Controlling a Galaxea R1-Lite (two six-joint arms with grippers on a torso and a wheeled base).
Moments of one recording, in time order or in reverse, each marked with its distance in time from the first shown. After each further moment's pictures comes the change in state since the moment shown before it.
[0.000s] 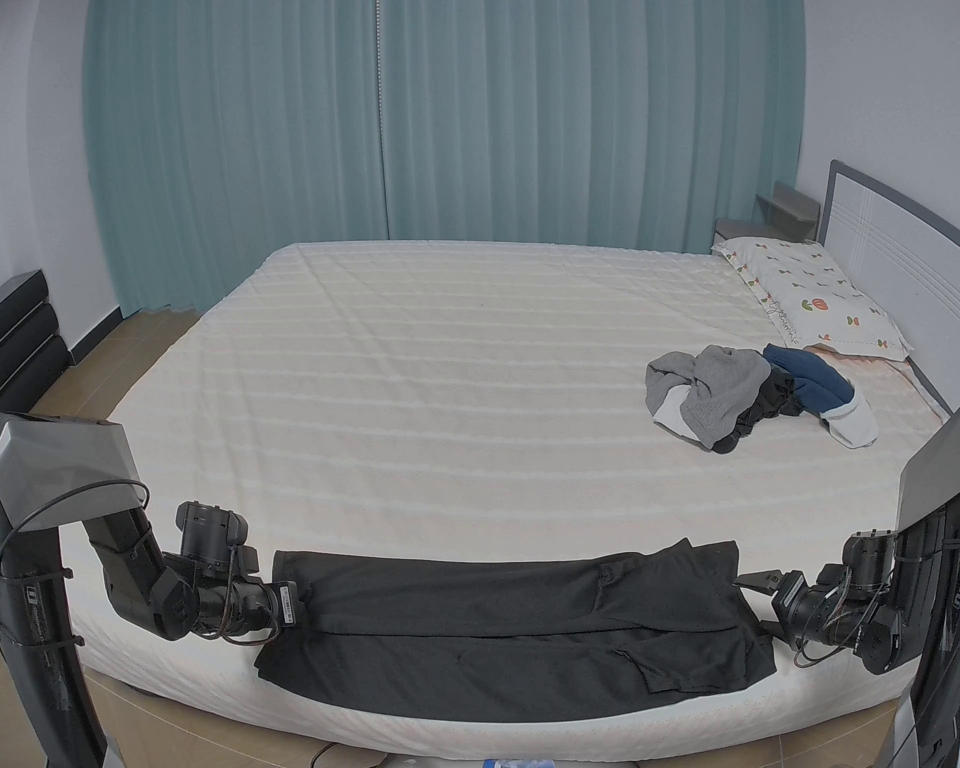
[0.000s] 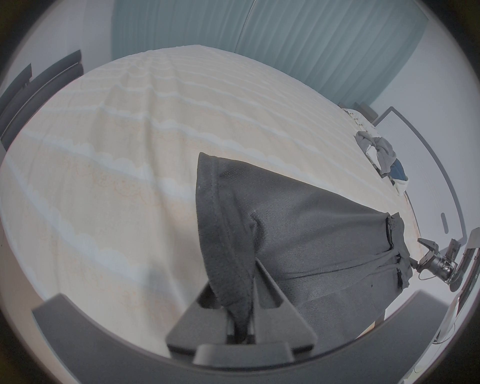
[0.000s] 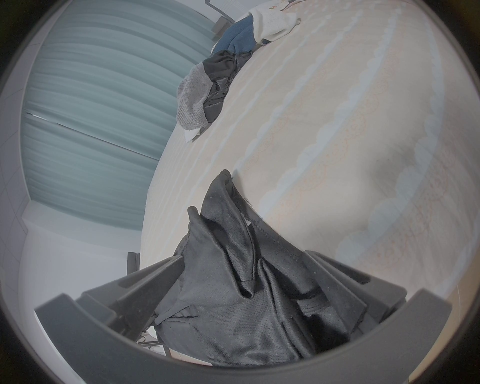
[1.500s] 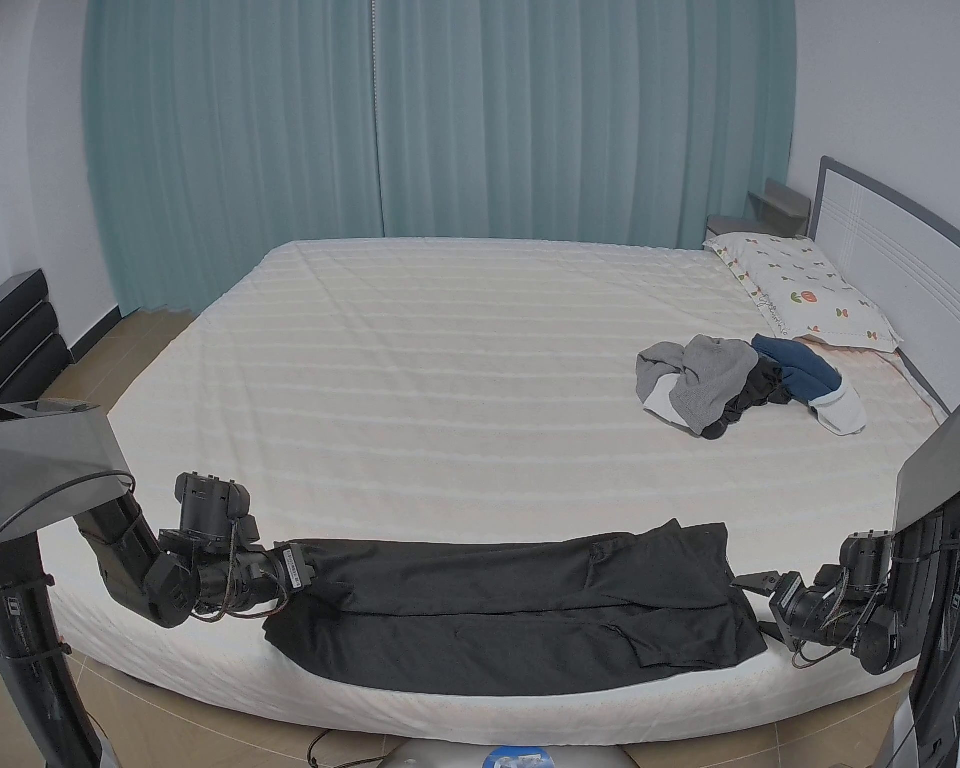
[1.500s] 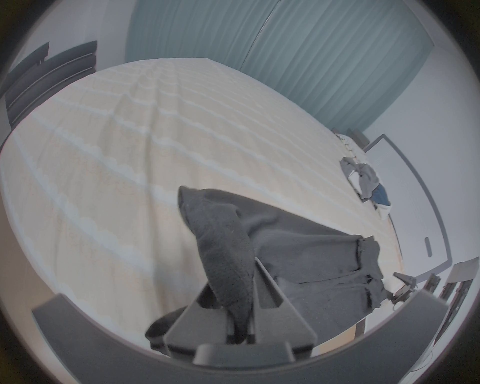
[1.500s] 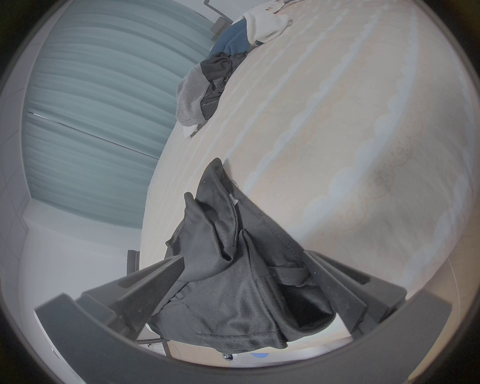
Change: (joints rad) left arm -0.048 -0.087 -0.045 0.003 0.004 -0.173; right arm 0.012 0.009 -0.003 0.000 -0.001 0.000
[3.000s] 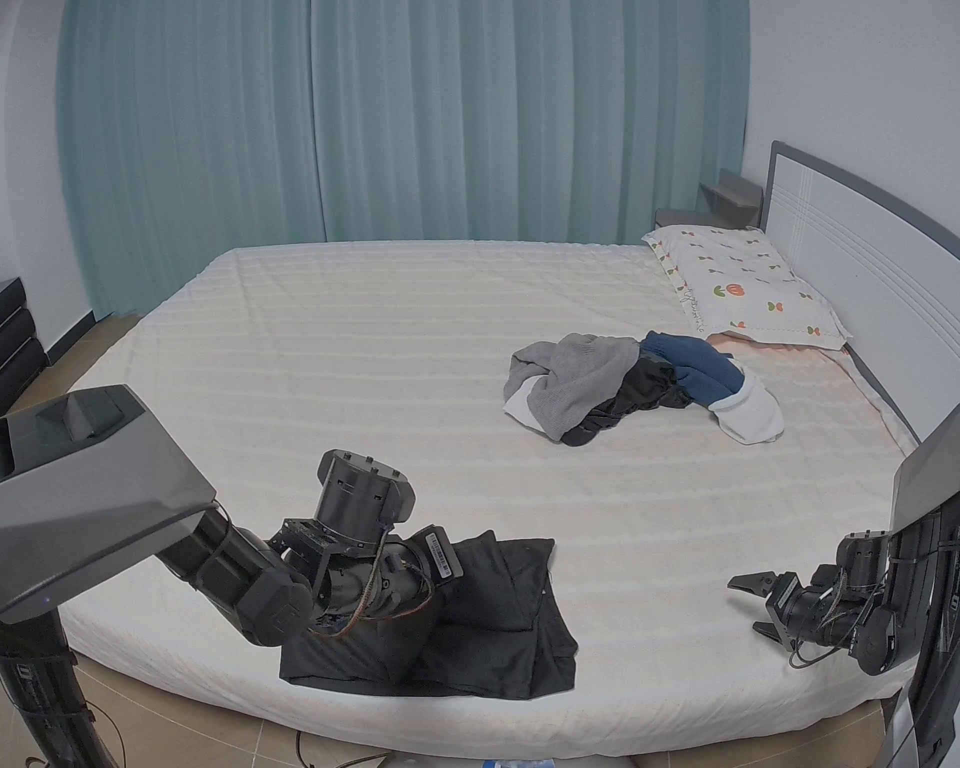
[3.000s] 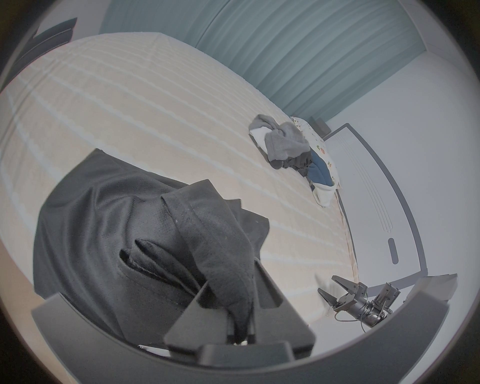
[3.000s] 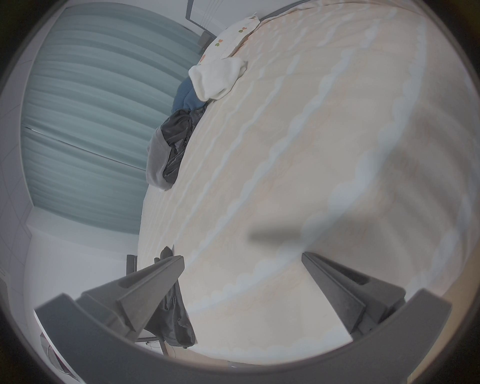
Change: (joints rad) left arm -0.436 -0.043 -0.254 0.190 0.130 -0.386; right arm 0.009 0.004 -0.006 0.000 -0.006 -0.002
